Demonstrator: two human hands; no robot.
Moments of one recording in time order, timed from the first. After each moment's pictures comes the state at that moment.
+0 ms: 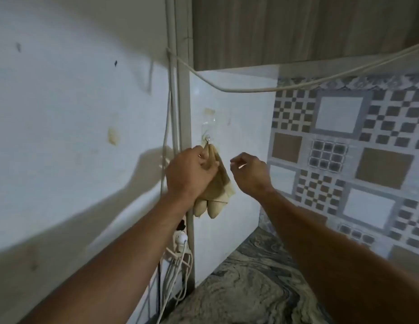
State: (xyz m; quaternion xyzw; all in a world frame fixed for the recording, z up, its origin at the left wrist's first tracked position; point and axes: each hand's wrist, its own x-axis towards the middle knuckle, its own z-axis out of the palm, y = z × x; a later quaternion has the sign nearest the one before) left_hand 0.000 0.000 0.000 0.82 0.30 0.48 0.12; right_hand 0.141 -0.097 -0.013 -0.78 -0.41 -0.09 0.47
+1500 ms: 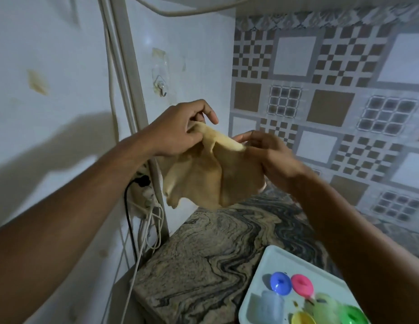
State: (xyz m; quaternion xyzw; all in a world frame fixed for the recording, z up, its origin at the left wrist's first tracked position) left_hand -0.016 -0.058 0.018 0.94 -0.02 0.23 0.24; right_hand 0.112 -0.270 -0.038 -0.67 -0.39 0.17 0.60
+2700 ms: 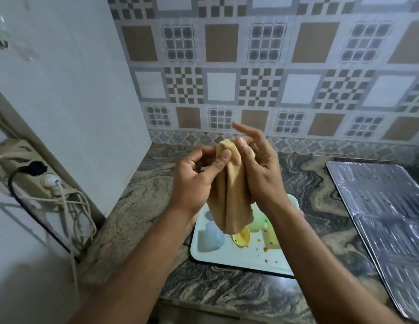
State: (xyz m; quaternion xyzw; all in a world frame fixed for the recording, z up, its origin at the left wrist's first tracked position) left_hand -0.024 -0.287 -0.140 0.63 -0.01 0.14 0.76; right_hand 0.025 -0.424 -0.155 -0.65 -0.20 -0.09 0.73
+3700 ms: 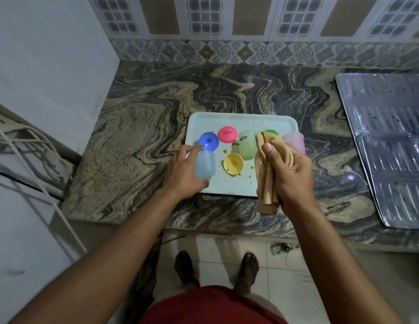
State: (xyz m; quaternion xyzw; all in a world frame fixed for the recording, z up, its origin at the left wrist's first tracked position) left_hand -0.019 -0.254 -0.372 0.97 0.01 -0.07 0.21; right_hand -0.040 -0.499 -0.305 -0.67 0.09 -0.04 0.73
